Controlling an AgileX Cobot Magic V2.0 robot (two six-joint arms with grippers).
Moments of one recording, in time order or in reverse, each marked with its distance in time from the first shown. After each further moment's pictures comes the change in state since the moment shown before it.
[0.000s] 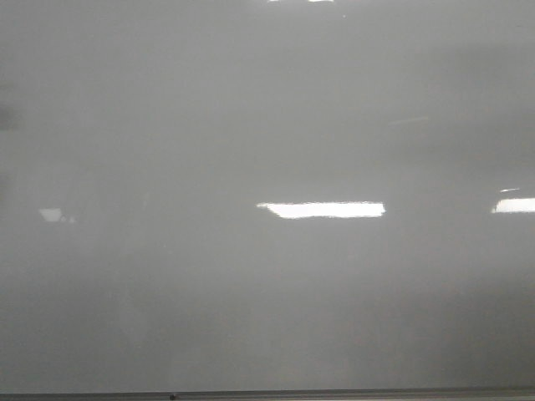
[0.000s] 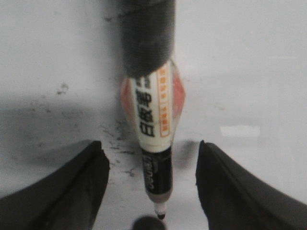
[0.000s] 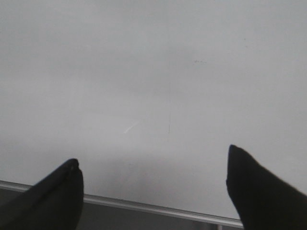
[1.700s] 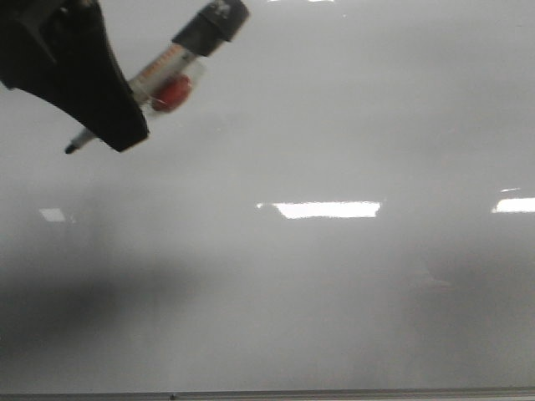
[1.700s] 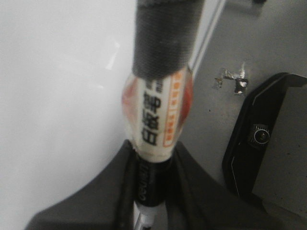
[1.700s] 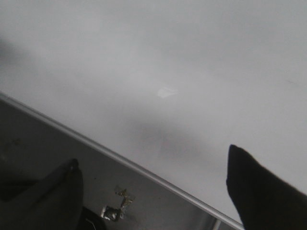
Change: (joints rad) left arm -0.639 -0.041 -0.259 -0.118 0.658 0.674; right arm 0.145 0.210 -0.216 0.132 0.234 -0.301
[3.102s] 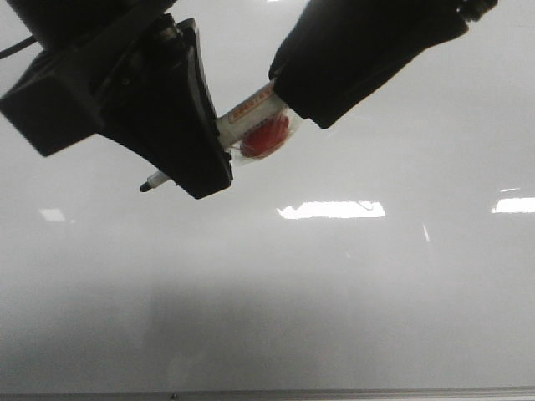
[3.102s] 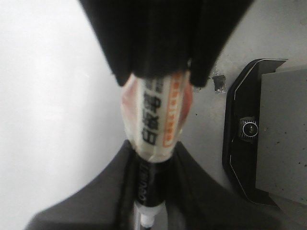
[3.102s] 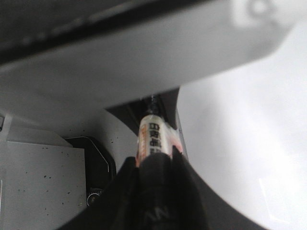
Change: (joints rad) left arm -0.192 0.026 0.000 -0.004 -0.028 0.057; right arm 0.359 0.337 -0.140 0.509 0.027 -0.744
